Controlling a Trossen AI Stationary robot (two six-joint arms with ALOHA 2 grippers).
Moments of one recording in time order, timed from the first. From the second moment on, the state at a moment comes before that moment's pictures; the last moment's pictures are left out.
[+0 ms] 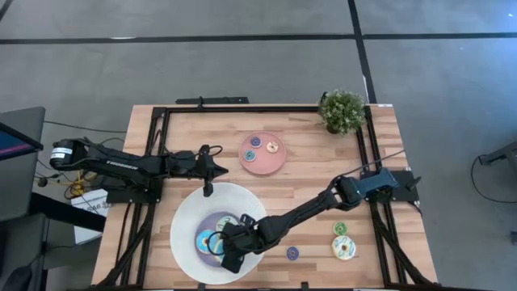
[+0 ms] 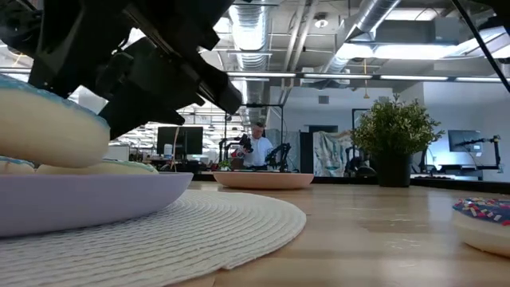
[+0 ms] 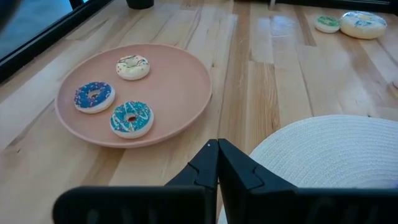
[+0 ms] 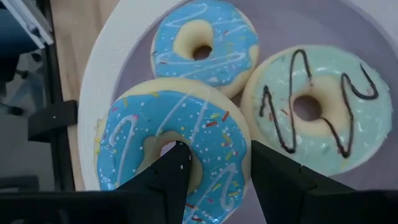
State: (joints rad) left arm 0.08 1.09 0.28 0.41 -0.09 -0.07; right arm 0.44 2.48 2.16 -0.63 0.21 0.72
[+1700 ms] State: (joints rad) left arm 0.08 1.09 0.28 0.44 -0.09 -0.06; right arm 0.43 2.51 2.16 -0.69 0.15 0.84
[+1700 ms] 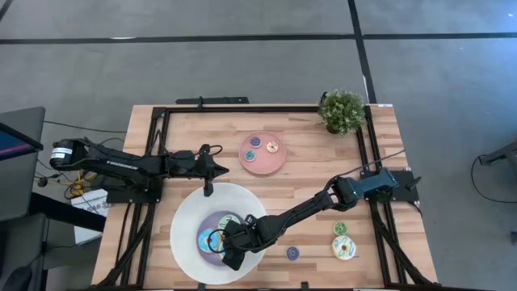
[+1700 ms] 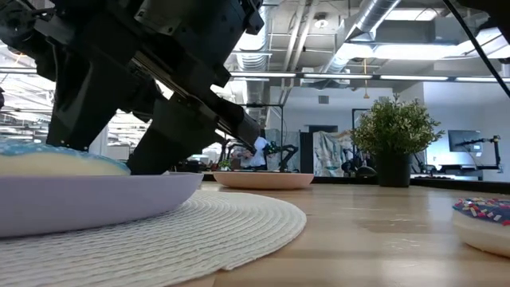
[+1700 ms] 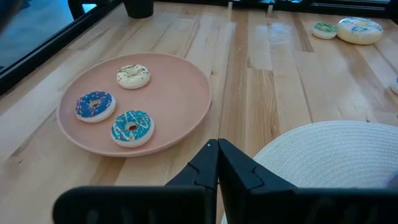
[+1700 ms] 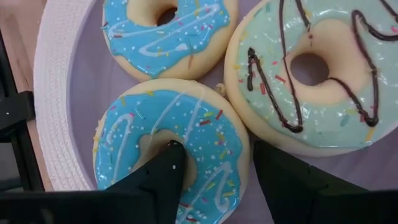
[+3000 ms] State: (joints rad) left arm 0.07 1.09 0.28 0.50 0.08 -0.08; right arm 0.52 2.35 2.16 -1.22 0.23 0.76
